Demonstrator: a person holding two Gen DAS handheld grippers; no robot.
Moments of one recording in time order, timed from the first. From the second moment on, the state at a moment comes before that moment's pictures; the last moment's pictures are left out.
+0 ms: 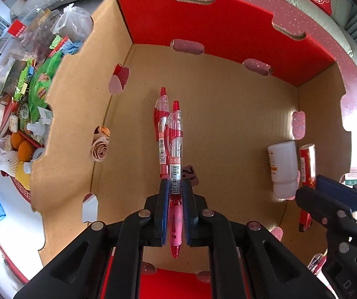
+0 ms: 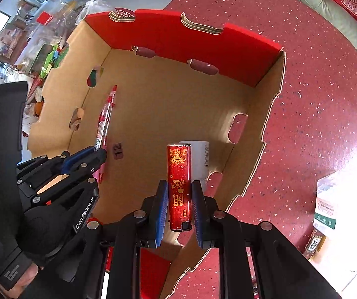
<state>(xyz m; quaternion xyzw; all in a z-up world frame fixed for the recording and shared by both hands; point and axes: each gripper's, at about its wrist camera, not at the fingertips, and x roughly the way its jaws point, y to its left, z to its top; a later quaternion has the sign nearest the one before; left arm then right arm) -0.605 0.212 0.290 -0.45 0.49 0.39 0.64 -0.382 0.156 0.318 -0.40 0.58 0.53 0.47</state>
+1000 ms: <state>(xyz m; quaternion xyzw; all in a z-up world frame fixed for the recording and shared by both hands) -0.502 0.111 0.339 -0.40 0.43 0.36 0.73 -0.292 0.074 0.383 -0.28 0.54 0.51 0.61</state>
